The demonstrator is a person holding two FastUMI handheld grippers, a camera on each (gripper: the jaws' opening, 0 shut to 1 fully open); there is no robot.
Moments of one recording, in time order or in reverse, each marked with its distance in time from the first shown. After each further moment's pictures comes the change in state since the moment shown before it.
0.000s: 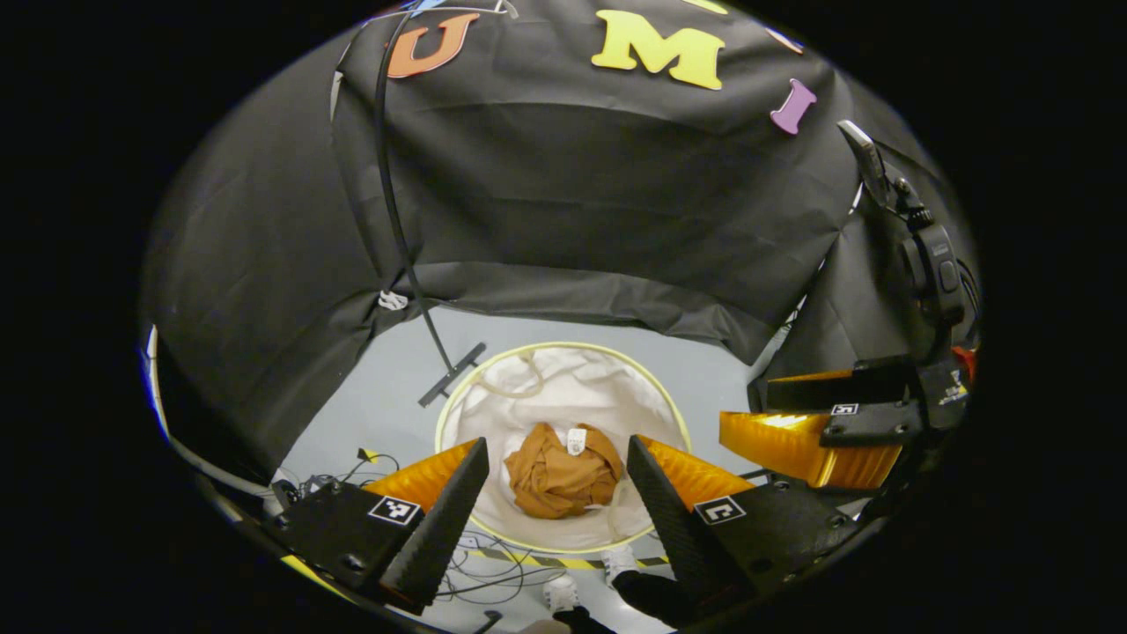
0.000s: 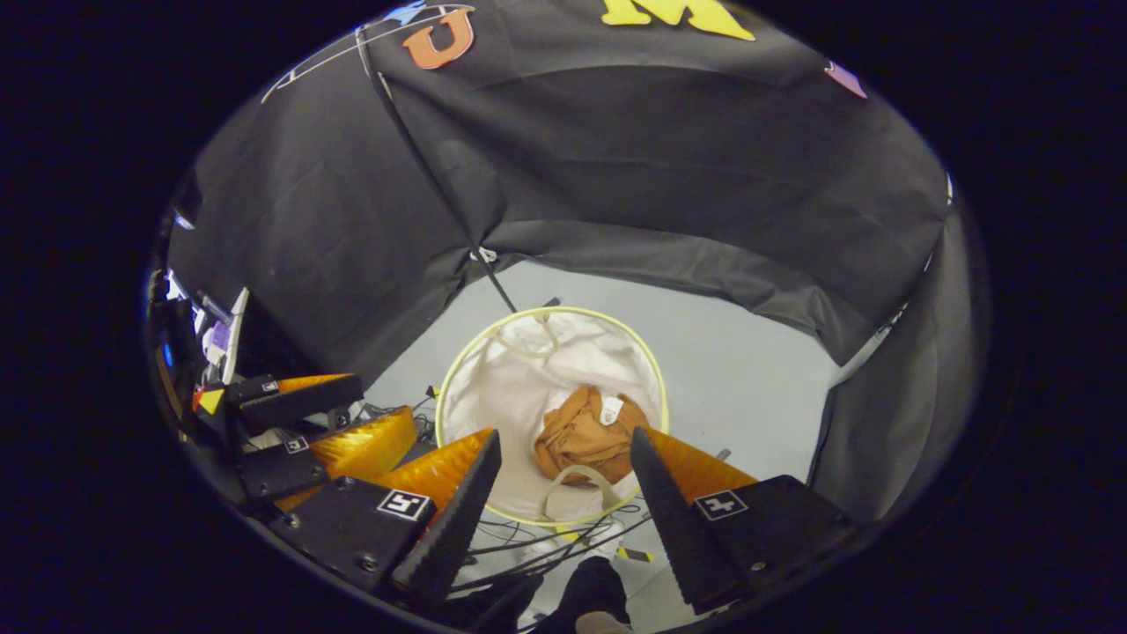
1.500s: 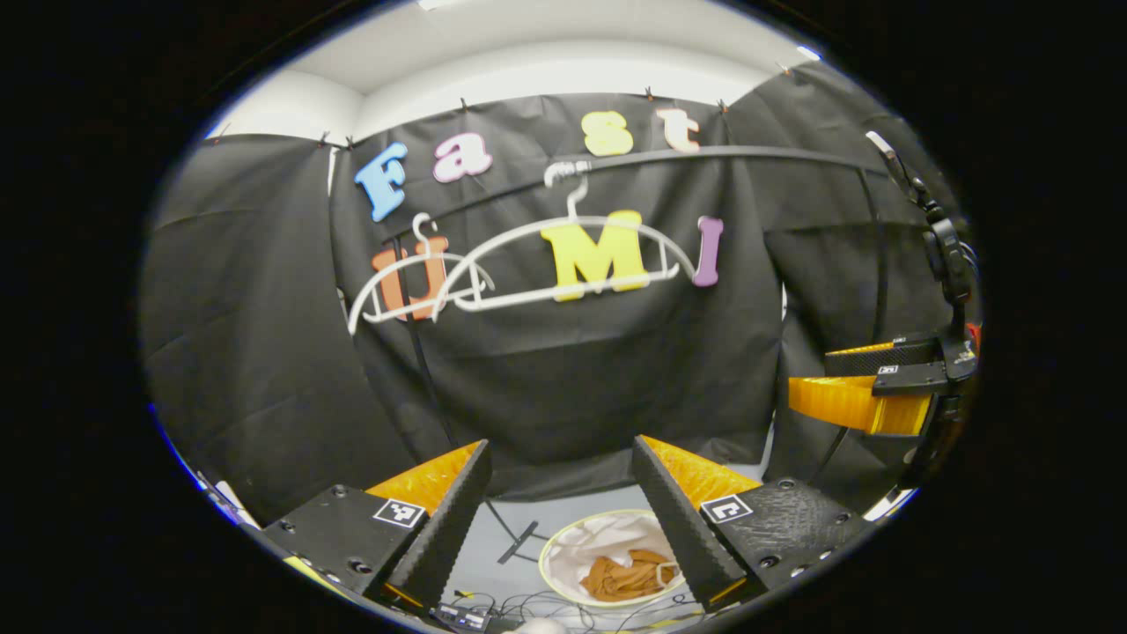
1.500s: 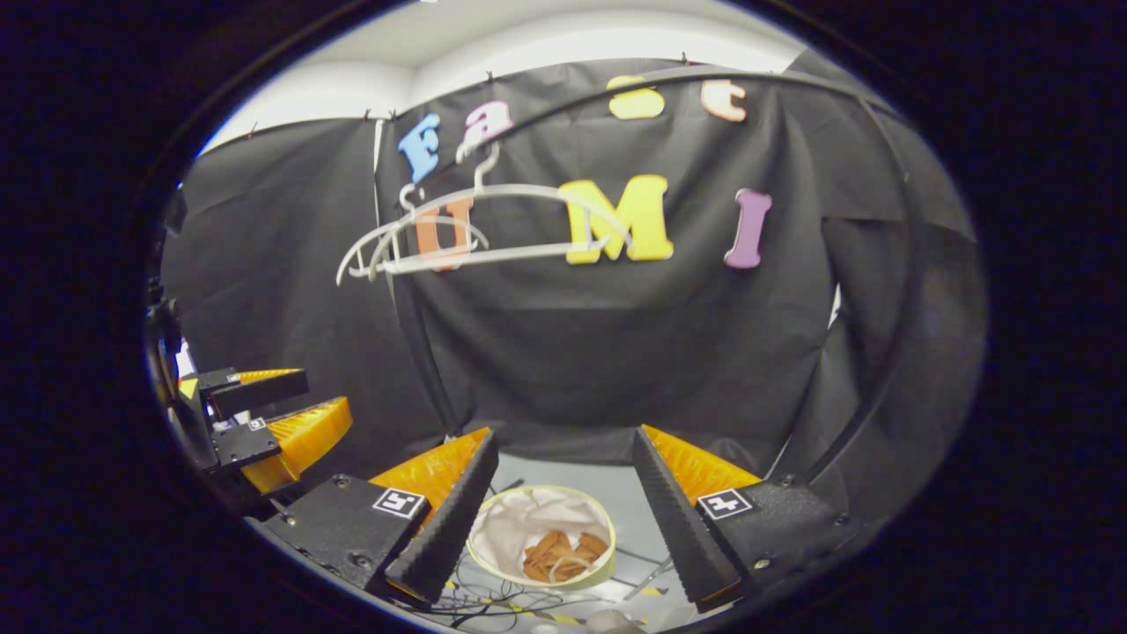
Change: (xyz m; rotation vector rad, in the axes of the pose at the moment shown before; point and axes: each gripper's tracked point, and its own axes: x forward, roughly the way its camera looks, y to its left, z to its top) left arm -0.318 -0.006 0.199 0.276 -0.678 -0.023; right arm -0.366 0.018 0.118 0.066 -0.789 -0.142
